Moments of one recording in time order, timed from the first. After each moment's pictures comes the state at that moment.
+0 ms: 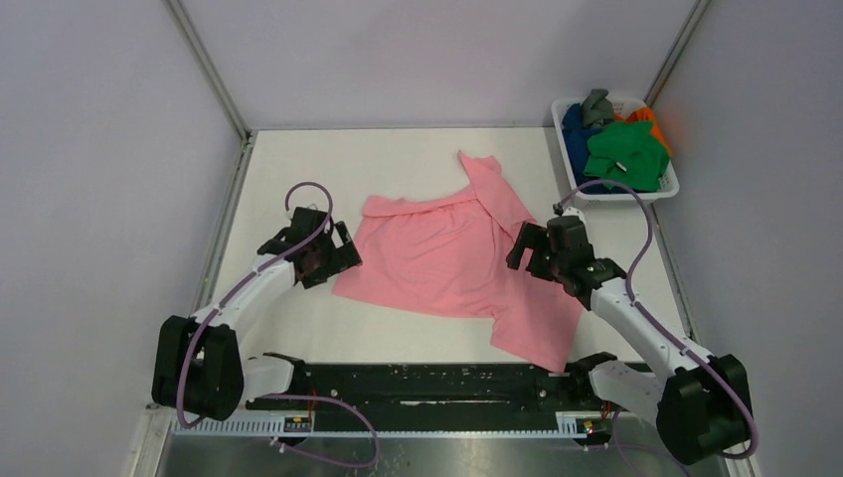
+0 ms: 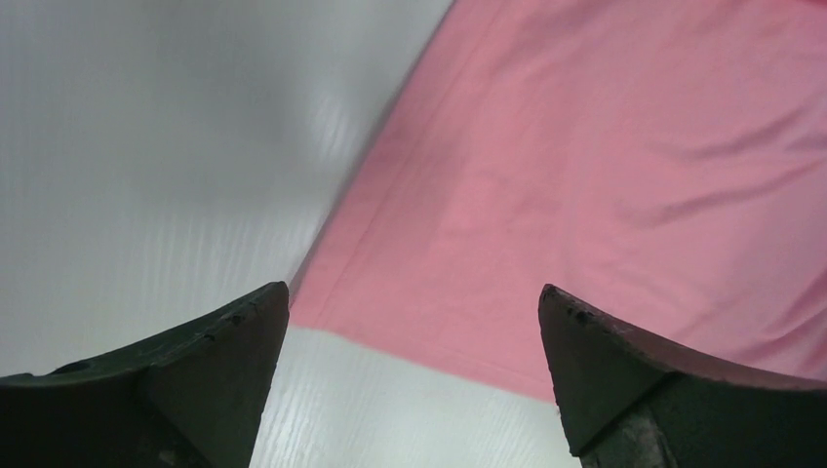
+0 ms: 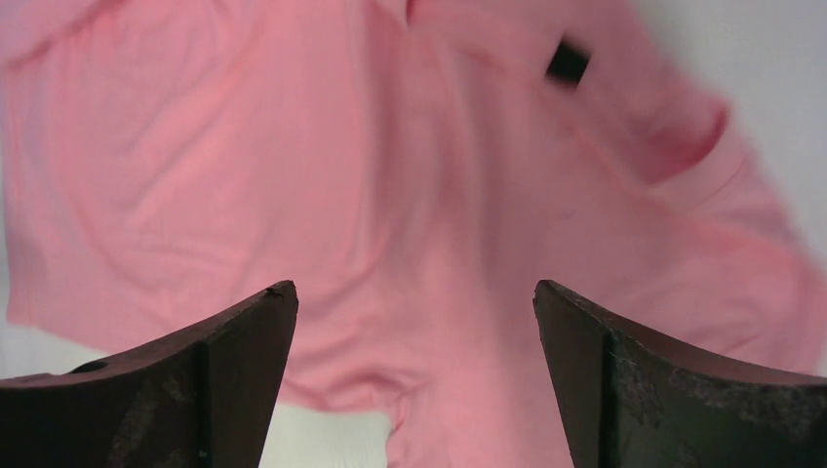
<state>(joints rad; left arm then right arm) -0.23 1.29 0.80 -0.51 -0.01 -0.64 0.34 1.08 0.71 -0.40 0.11 0.54</state>
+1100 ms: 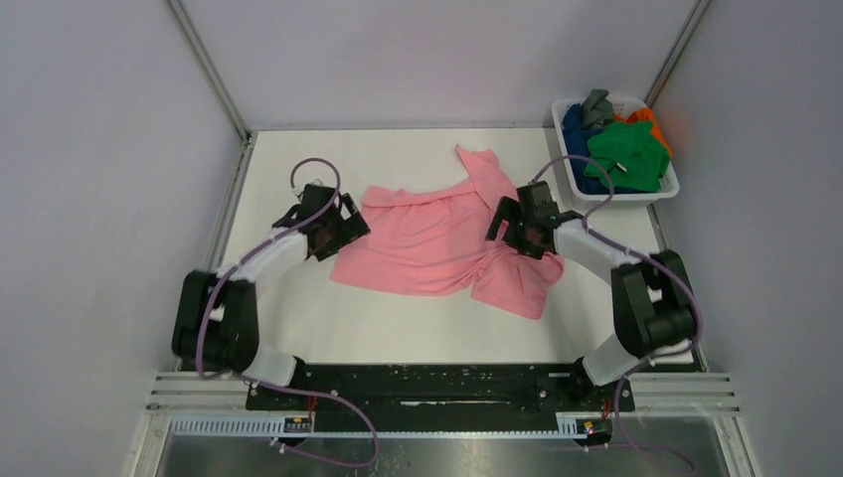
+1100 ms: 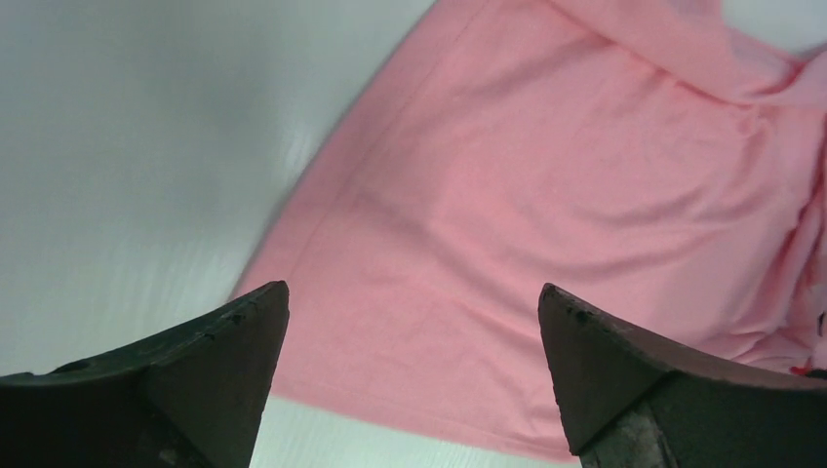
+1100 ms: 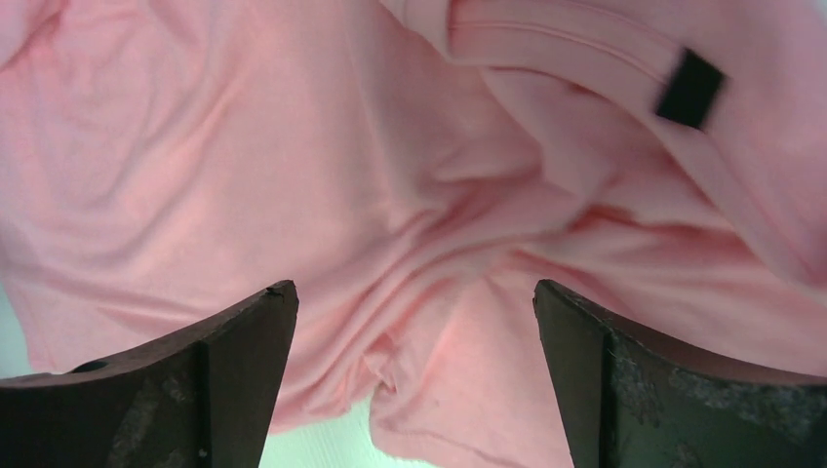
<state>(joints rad) -0.22 1.53 0.89 -0.29 0.00 -0.72 0.34 1.64 0.96 -0.29 -0.02 0.69</state>
